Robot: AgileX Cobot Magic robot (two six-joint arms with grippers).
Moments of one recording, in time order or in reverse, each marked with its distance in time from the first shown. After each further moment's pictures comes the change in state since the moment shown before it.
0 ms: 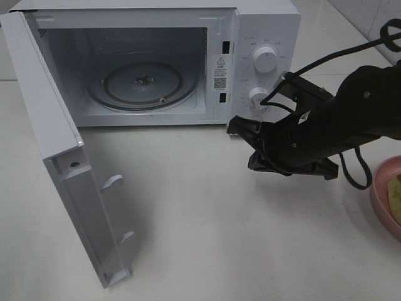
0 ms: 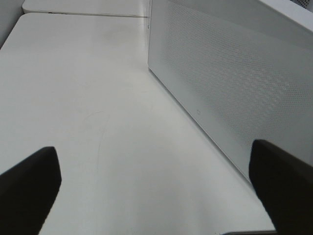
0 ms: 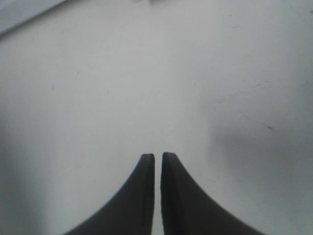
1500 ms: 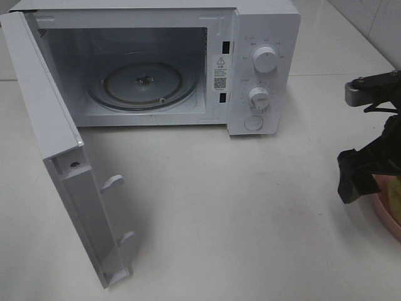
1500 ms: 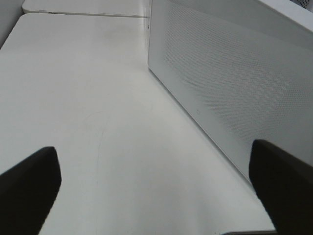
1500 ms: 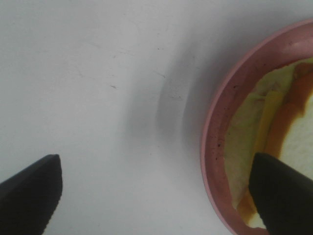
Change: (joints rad) left arm 0.000 0.000 0.000 0.000 0.000 0.000; right arm -0.266 -0.278 -0.004 -0.519 0.672 -0.207
